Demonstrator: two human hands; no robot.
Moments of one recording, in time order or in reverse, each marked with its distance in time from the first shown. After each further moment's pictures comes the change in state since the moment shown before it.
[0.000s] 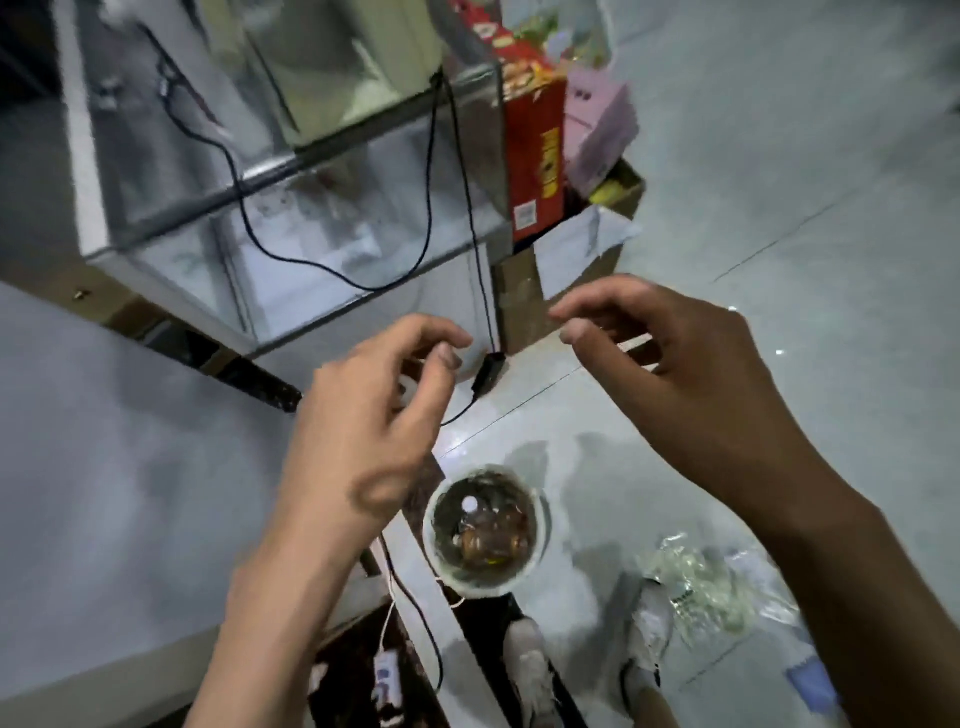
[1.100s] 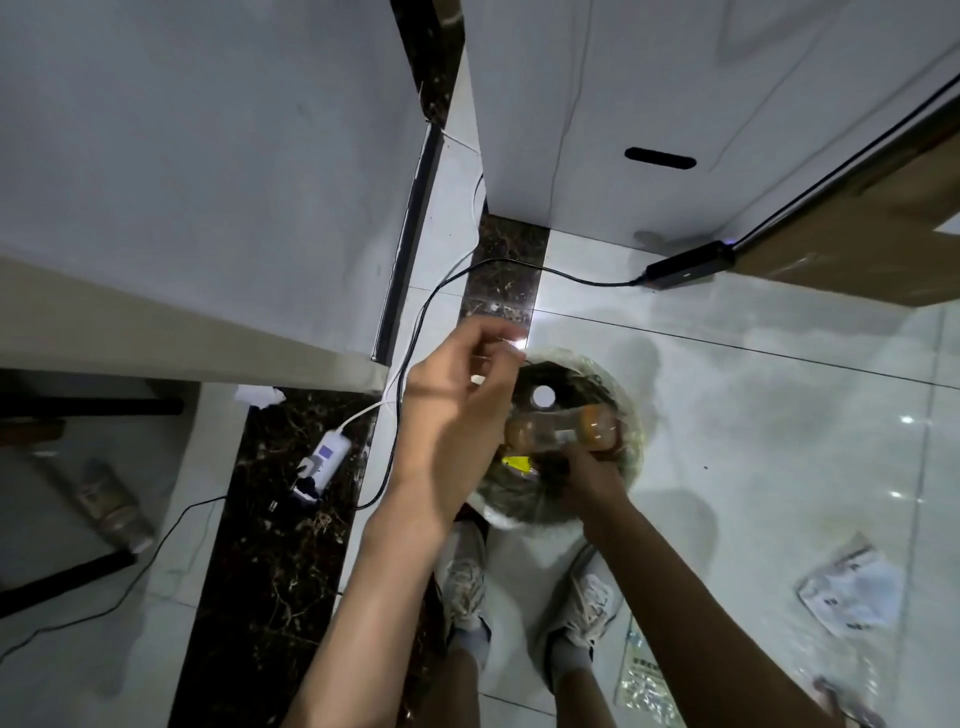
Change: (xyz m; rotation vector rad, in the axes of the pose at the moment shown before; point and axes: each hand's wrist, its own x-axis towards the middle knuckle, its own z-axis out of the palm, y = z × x) left_hand -0.081 -0.310 0.258 -0.657 0.547 -0.884; right_hand -0.055 0.435 0.400 0.130 -0.543 1.178
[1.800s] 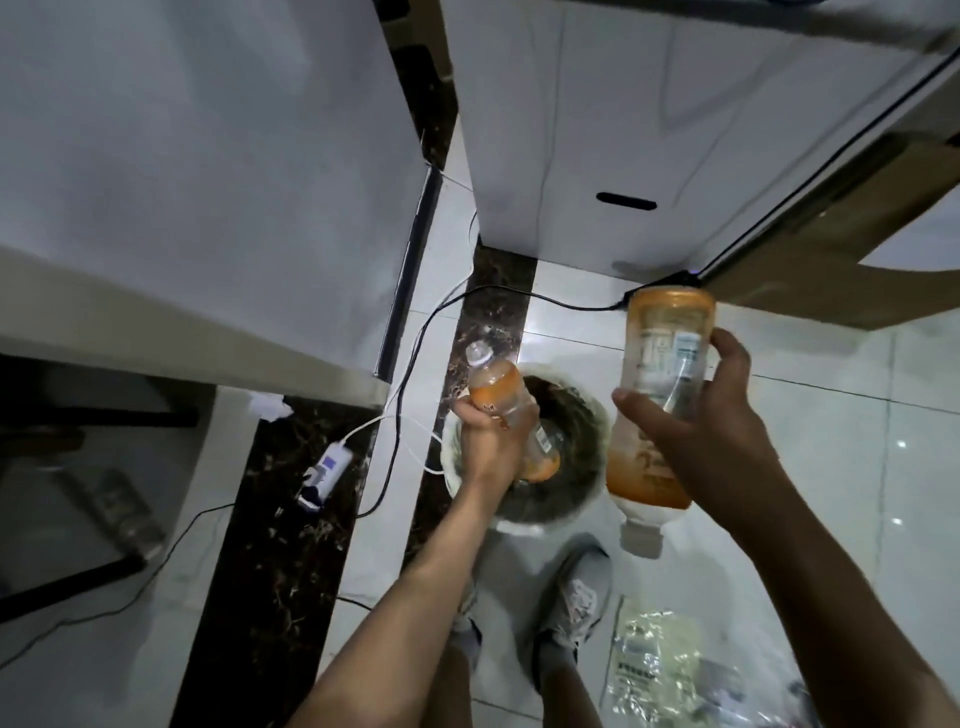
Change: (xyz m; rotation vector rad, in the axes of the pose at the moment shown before) left_hand -0.004 -0.080 0.060 0.026 0.051 -0.382; right_hand -0.190 -0.127 -0.095 -0.426 0.057 -0.668
